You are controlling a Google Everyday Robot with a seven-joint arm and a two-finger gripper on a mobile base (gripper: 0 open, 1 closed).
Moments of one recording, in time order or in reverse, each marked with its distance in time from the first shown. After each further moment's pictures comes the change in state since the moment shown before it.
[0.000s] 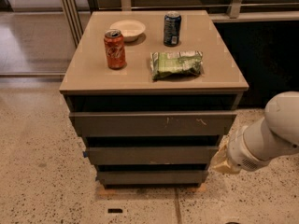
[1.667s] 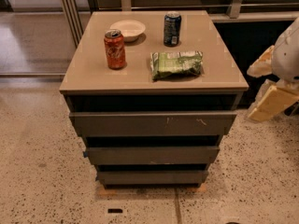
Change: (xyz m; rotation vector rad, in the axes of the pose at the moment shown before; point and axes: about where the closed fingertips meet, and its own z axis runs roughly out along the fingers) arm -0.081 -0.039 -0.226 0.181 0.104 -0.127
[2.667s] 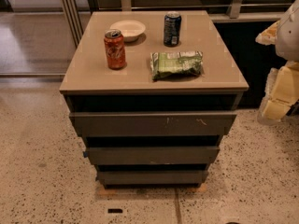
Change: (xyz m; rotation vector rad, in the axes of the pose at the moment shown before) arm -0.006 -0.012 -0.028 0.003 0.038 -0.021
